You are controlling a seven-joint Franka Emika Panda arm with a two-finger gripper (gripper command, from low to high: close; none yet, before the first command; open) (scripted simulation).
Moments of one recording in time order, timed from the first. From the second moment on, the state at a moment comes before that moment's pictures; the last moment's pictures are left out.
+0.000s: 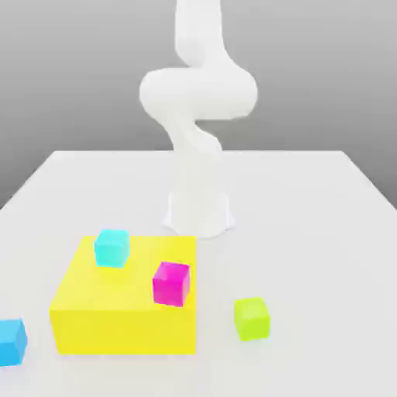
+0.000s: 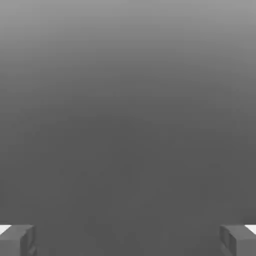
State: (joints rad) arm 0.05 -0.74 -0.03 -2.34 0.01 2.34 0.69
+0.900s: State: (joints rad) arm 0.49 -0.10 -0.26 -2.73 0.08 2.76 -0.52
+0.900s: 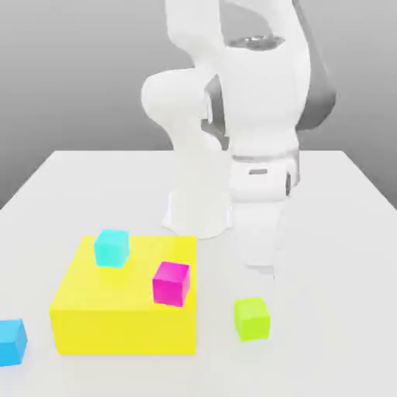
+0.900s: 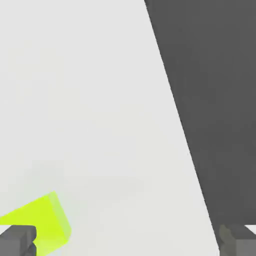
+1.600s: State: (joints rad) arm 0.38 0.29 -0.07 -2.77 0.22 3.05 -0.87
